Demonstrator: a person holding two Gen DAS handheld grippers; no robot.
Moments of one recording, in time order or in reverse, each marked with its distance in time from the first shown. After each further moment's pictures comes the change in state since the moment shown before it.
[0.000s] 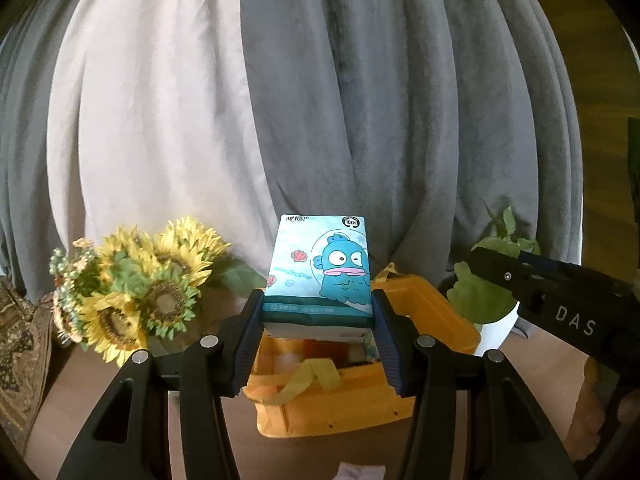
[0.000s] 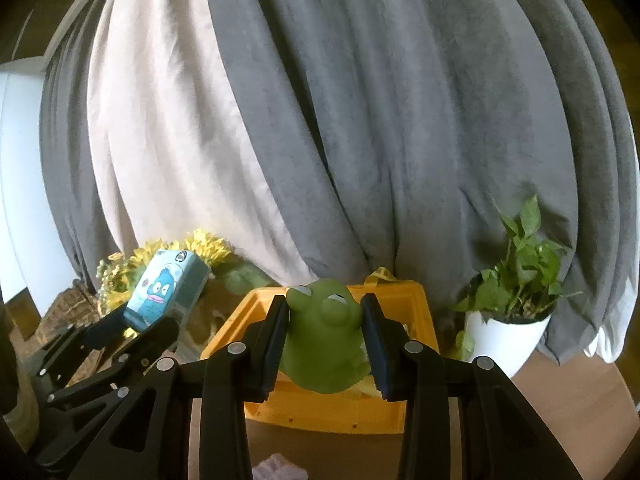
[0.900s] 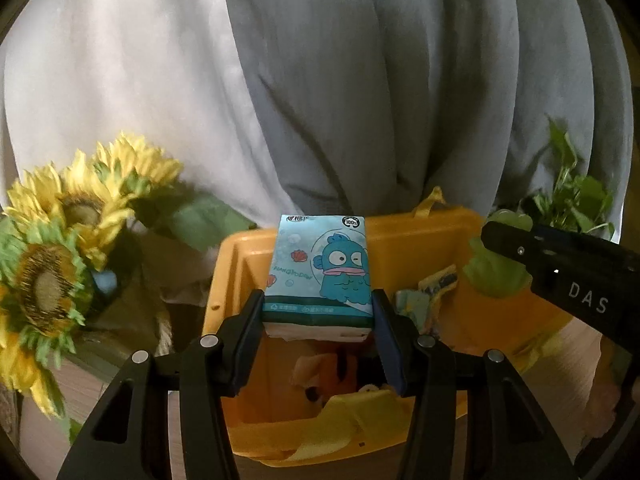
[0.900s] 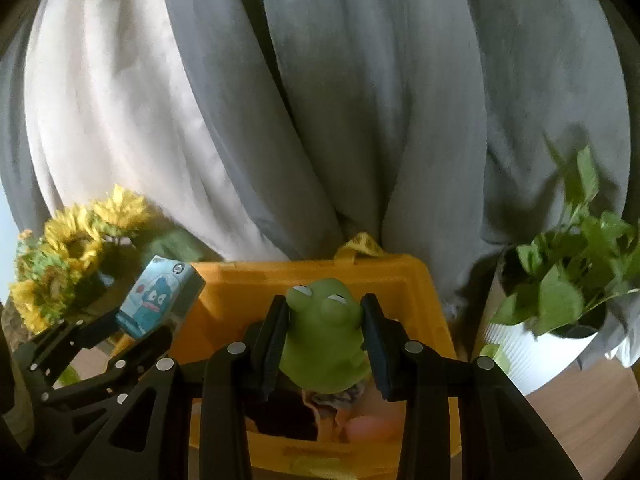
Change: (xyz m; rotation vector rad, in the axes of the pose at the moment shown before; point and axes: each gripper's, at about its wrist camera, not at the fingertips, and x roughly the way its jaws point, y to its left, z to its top) left arm 0.151 0.019 -0.038 0.039 0.263 -0.039; right arm 0.143 -0.031 -0.020 0.004 0.186 -0.095
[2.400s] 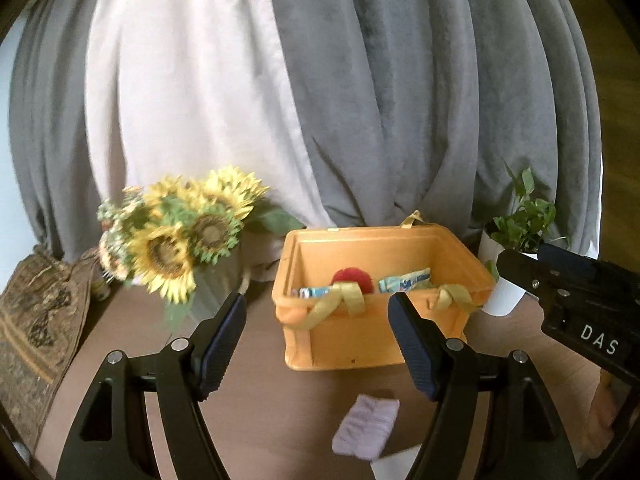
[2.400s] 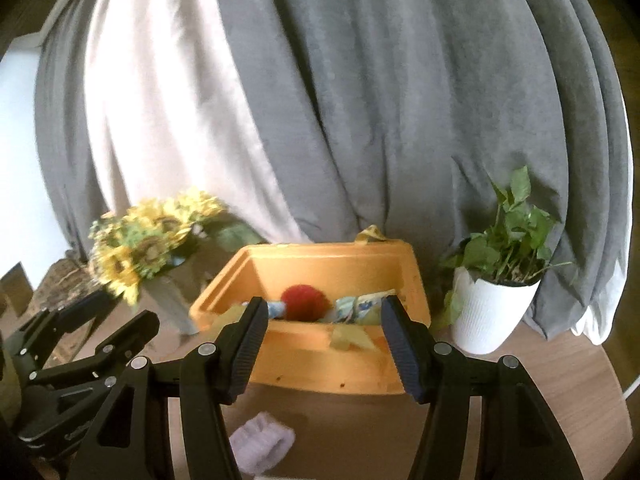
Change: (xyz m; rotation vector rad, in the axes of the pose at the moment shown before) left arm -0.192 -0.033 -0.048 -0.091 -0.115 0.173; right arm -0.166 0.021 -0.042 -0.053 -0.074 0.089
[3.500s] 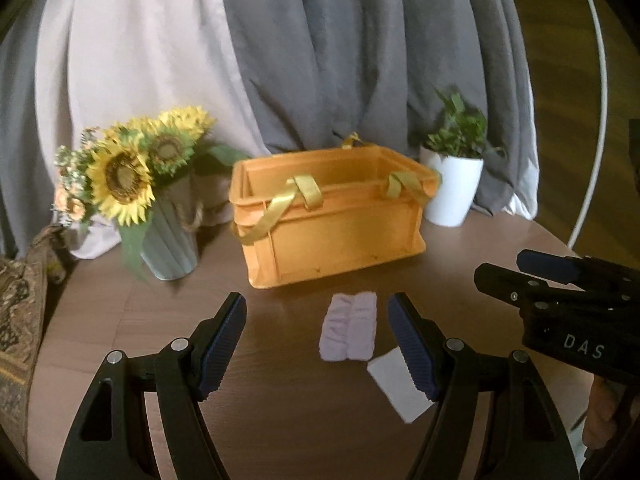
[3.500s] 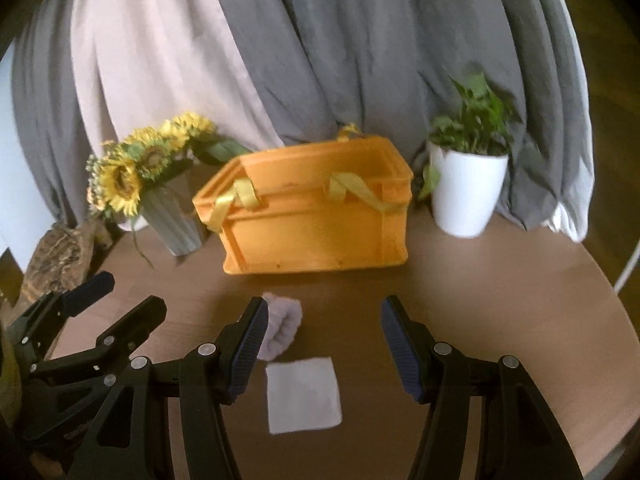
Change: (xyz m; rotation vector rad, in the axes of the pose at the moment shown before) left arm -0.009 0.024 -0.090 0.151 0.112 -0.260; right arm -0.033 0.028 -0.107 0.106 0.182 -0.139
